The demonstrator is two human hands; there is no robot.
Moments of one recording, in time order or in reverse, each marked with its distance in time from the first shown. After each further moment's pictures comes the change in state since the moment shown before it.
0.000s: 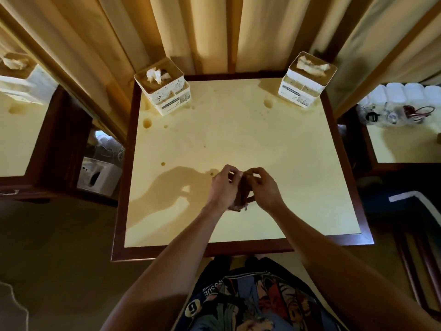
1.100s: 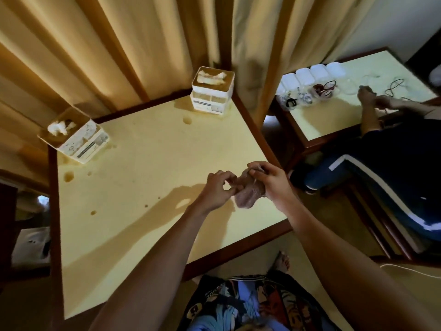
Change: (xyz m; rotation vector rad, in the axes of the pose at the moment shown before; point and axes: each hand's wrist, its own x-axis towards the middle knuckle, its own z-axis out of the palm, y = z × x) left_hand 0.024 0.079 0.159 0.302 -0.473 0.457; right_hand -0.028 0.041 -0.218 0.511 0.193 -0.064
